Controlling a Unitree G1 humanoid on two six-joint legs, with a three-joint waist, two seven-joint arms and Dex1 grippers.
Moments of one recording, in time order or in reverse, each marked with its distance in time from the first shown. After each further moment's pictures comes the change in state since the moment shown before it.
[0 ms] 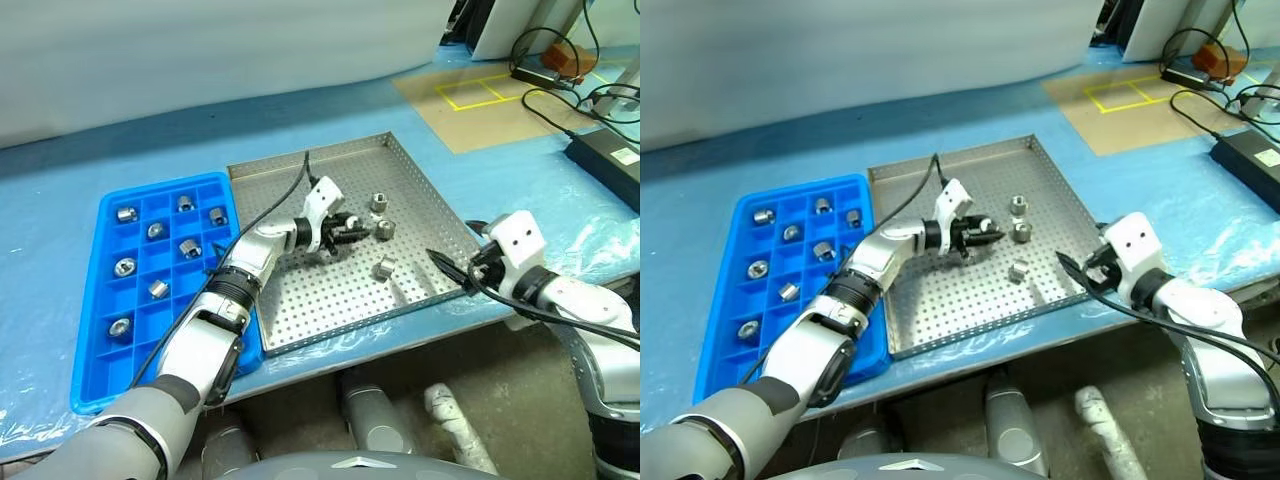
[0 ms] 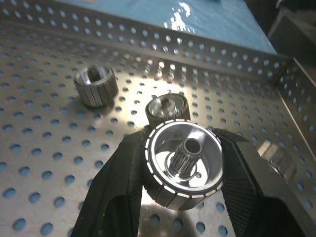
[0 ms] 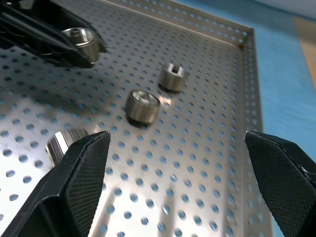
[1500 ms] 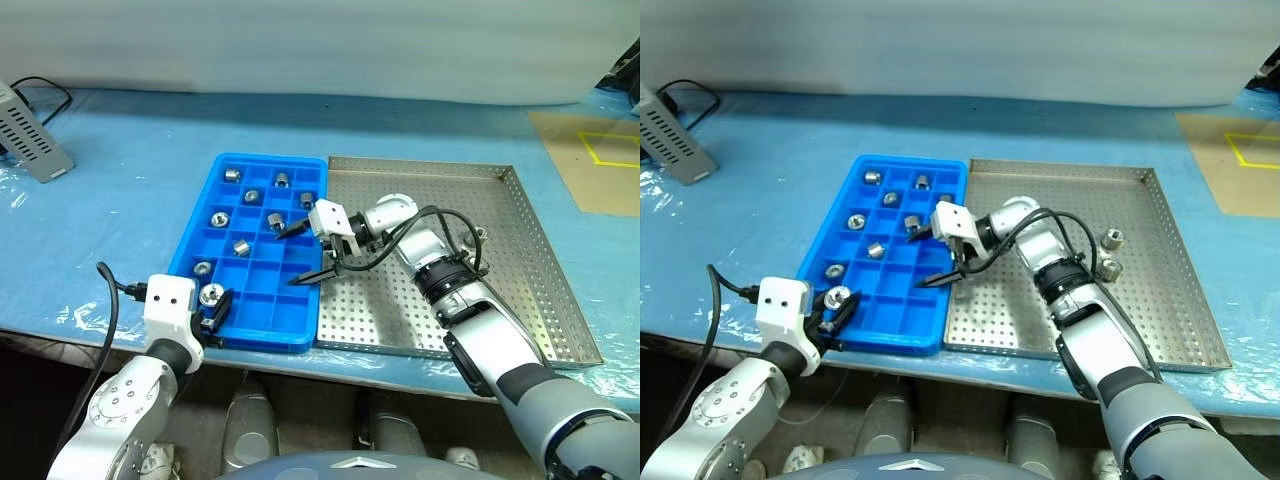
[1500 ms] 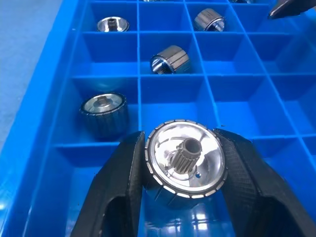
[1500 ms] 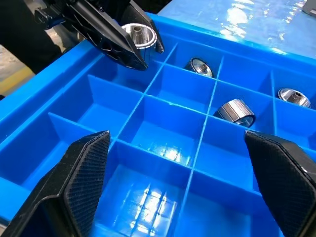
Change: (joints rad) left arm 1.202 0.173 0.258 -1.583 -0.141 0.659 0.736; right arm -0.791 0.410 0.537 1.127 -0.176 -0.765 0.768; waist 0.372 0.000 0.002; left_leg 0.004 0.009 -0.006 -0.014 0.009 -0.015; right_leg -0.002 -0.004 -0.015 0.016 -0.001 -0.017
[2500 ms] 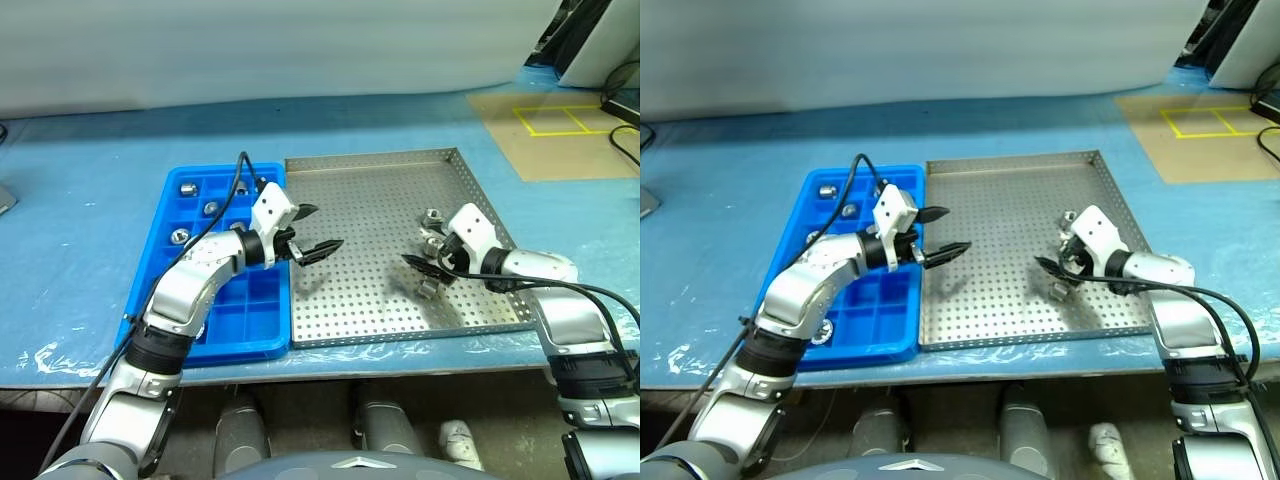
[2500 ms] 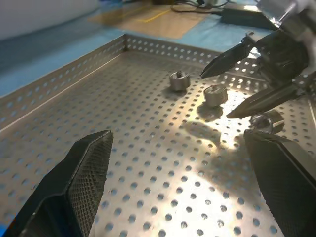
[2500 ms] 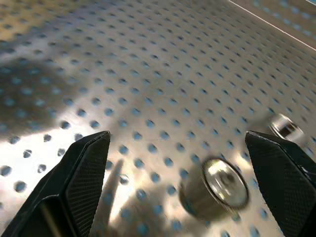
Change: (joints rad) left arm -0.831 0.111 -0.325 0.841 -0.009 -0.476 -0.661; right arm 0.650 -0.423 -0.432 -0.782 0.005 0.656 -0.618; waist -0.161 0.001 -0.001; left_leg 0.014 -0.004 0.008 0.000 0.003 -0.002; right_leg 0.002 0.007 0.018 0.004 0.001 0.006
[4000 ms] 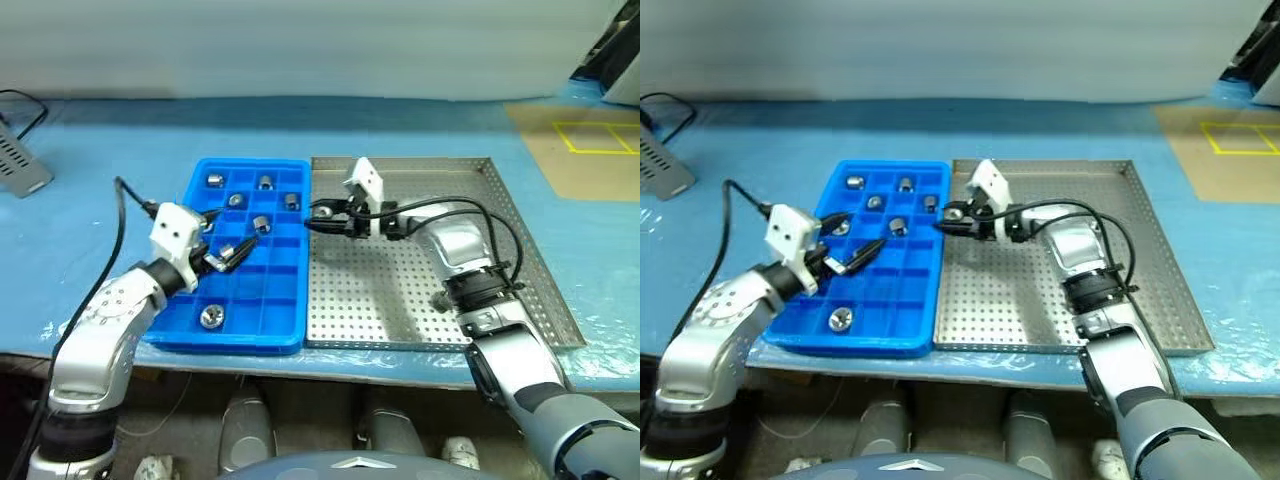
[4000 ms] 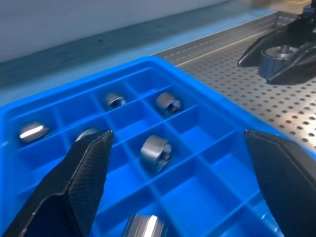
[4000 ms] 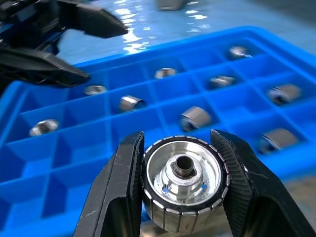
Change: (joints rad) left arm 0.455 0.140 0.372 -0.438 -0.024 0.112 0.269; right arm -0.557 0.363 0.294 0.452 0.146 -0.081 0.309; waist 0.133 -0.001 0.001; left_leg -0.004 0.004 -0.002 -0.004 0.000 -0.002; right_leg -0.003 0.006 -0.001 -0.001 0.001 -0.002
